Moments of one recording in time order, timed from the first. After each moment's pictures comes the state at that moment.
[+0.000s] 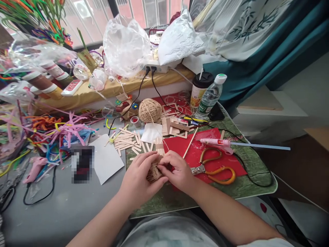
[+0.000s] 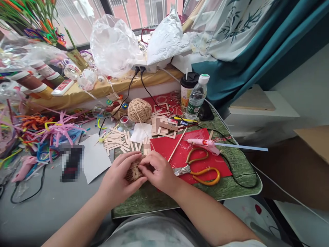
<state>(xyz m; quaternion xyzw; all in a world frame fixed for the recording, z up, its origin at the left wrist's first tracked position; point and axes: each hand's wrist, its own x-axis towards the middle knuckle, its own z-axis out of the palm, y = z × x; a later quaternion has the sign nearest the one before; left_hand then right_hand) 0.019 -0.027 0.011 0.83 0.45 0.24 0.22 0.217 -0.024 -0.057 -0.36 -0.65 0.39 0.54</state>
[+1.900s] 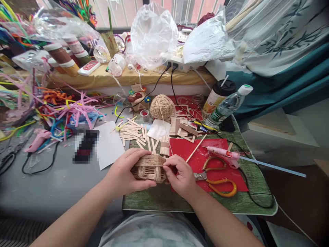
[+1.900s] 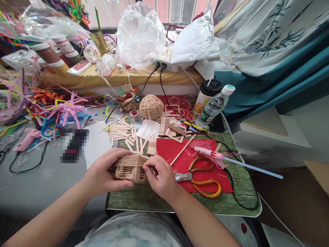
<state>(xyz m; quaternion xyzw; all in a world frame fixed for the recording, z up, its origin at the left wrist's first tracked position) -0.036 -0.022 0.005 0.81 0.44 0.28 0.26 0.213 -0.034 -0.054 -0.38 -0.69 0.36 0.51</state>
